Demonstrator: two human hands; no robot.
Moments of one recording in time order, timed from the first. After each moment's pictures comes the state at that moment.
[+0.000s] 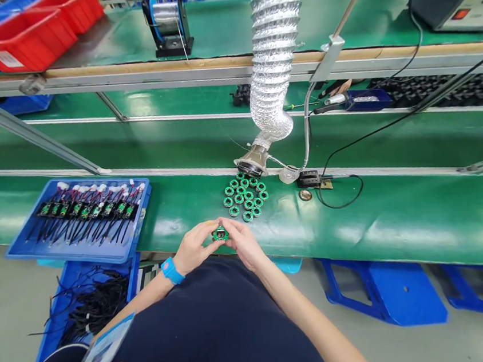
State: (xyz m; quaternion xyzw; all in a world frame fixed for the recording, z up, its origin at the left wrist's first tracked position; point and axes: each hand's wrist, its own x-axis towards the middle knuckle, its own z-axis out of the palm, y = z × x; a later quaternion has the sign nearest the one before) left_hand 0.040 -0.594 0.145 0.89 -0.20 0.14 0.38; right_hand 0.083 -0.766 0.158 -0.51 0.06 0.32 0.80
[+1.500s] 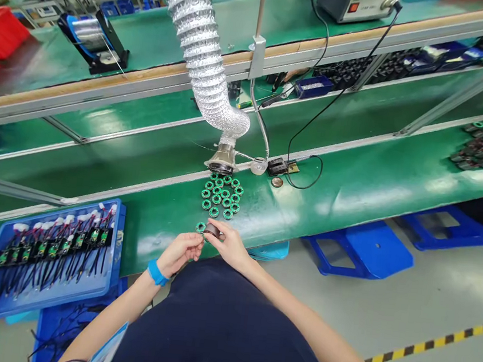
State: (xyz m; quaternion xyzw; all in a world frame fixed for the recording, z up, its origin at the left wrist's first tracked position) left_hand 0.066 -0.615 0.134 0.76 0.01 -0.25 0.60; right_hand 0.078 -0.796 0.123 -0.65 0.02 0.14 0.75
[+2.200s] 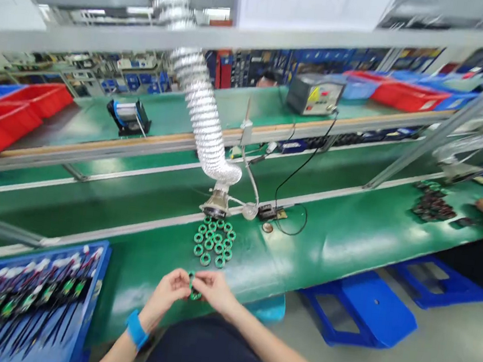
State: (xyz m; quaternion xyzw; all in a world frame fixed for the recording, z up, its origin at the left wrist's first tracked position) left_hand 0.077 -0.601 0.128 0.73 -0.03 -0.15 0.67; right_hand 0.087 -0.774 0.130 -0.56 0.10 0.26 0.78
